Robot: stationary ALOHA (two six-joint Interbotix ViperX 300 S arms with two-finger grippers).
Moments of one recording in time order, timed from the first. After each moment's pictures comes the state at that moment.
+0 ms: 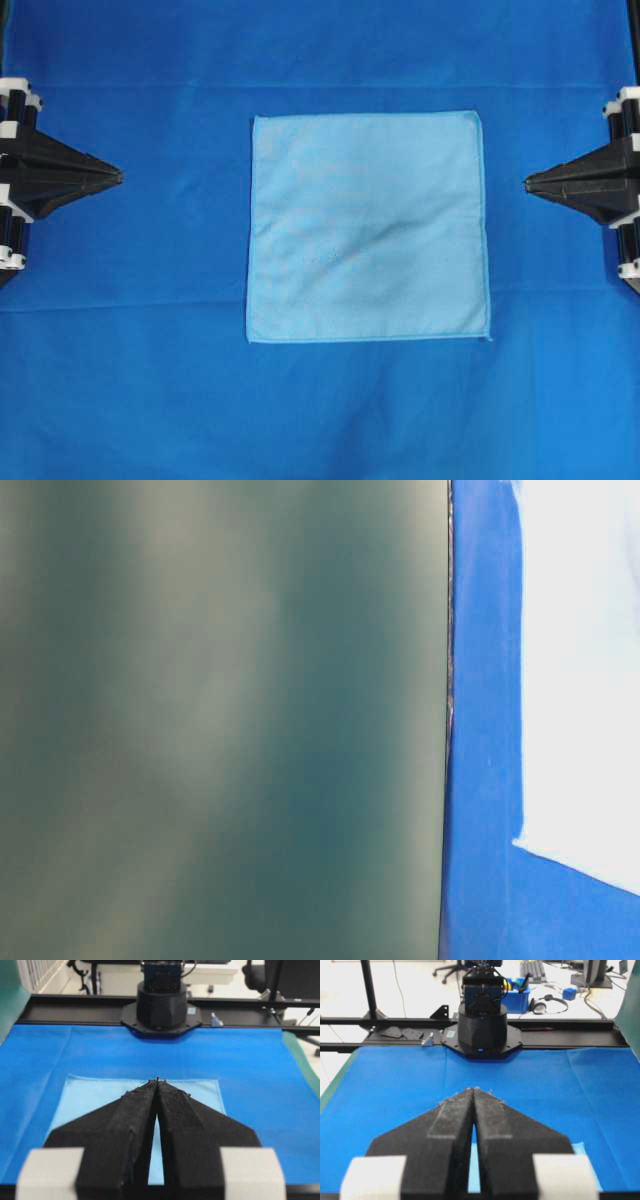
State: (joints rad) left arm 0.00 -0.97 1.18 0.00 -0.29 0.00; right arm 0.00 -0.97 1.18 0.00 -0.29 0.00
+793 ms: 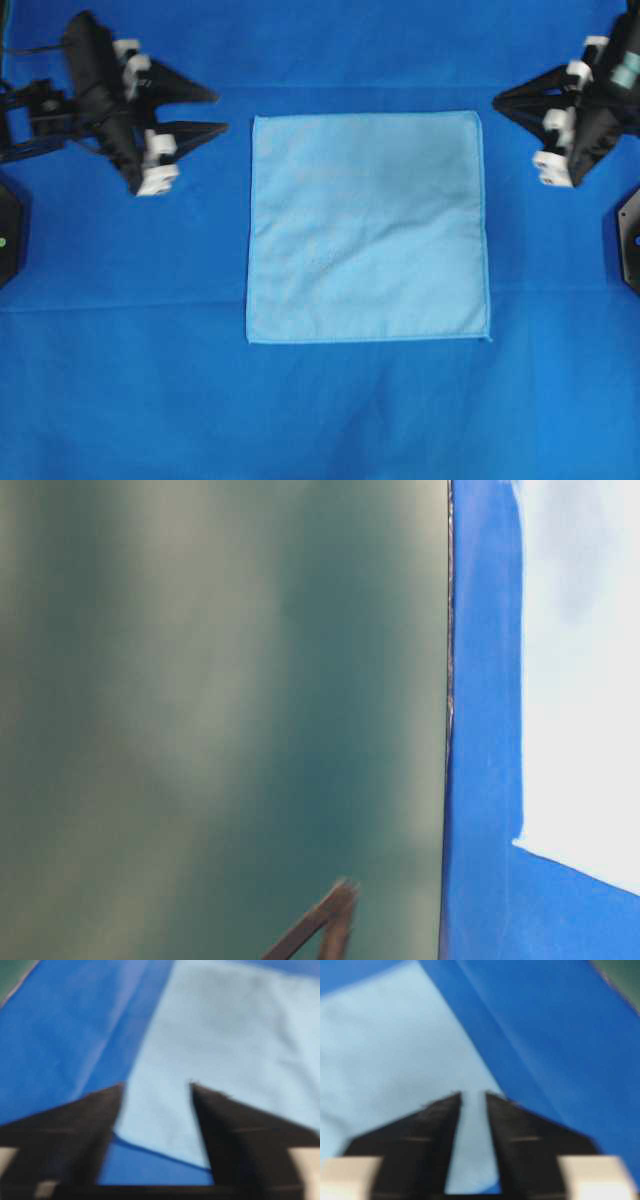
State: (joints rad) left arm 0.32 -0.29 1.02 -0.02 -0.39 0.01; right arm -0.47 -0.61 1.15 0.04 -0.04 0.03
